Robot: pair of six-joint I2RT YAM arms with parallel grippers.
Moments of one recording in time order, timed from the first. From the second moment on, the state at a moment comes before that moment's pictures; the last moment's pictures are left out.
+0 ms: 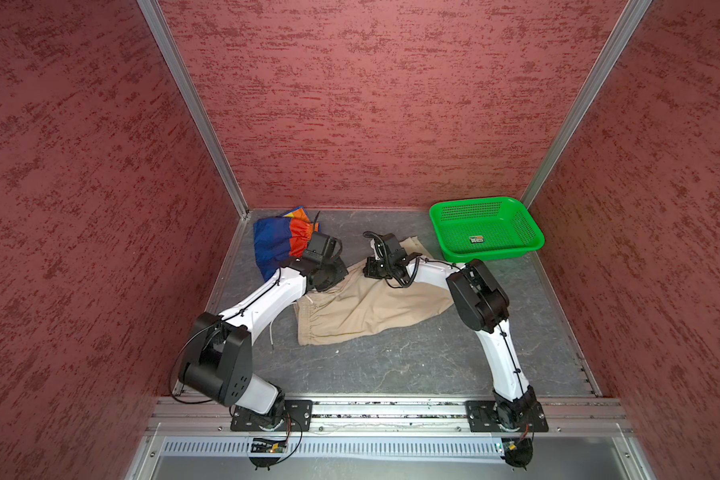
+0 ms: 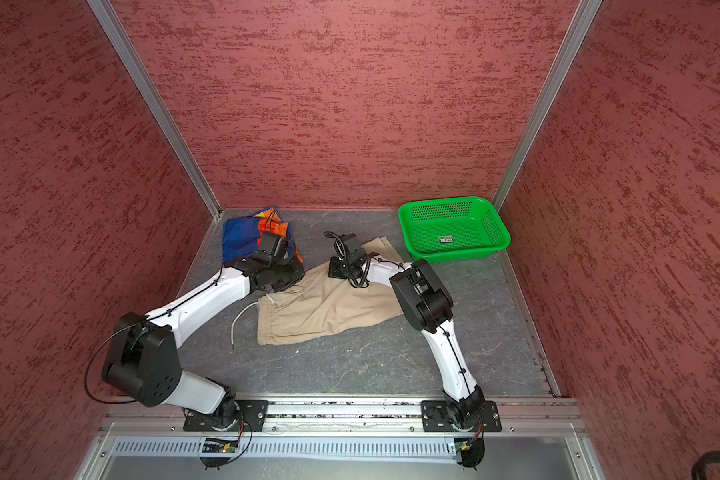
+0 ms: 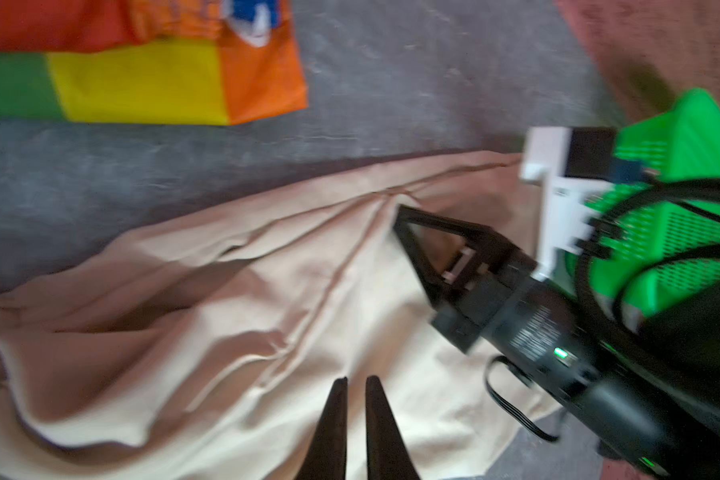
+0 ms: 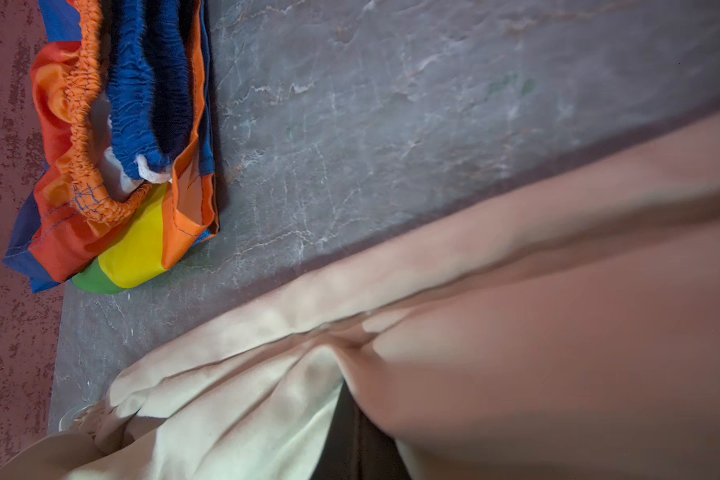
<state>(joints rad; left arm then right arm) -0.44 1.48 1.11 -0.54 0.07 -0.89 0.60 2.28 1.59 -0.11 -0.30 0.65</state>
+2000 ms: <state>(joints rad) 0.44 1.08 0.81 -0.71 0.40 -0.74 1.21 2.01 1.44 -0.17 0.14 -0.08</state>
